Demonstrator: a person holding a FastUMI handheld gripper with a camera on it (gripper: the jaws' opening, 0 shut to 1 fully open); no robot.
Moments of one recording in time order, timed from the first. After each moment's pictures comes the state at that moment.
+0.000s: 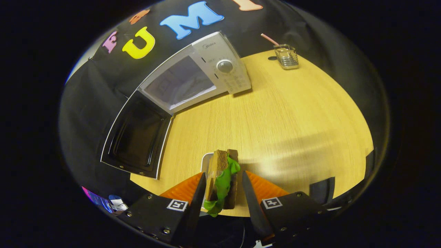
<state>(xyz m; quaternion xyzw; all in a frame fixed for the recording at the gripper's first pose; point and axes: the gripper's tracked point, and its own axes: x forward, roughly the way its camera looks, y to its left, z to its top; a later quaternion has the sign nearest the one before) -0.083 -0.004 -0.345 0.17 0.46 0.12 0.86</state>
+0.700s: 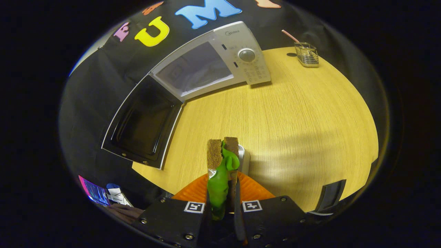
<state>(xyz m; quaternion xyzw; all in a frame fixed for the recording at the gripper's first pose) -0.090 0.029 -0.325 0.15 0.45 0.17 0.86</state>
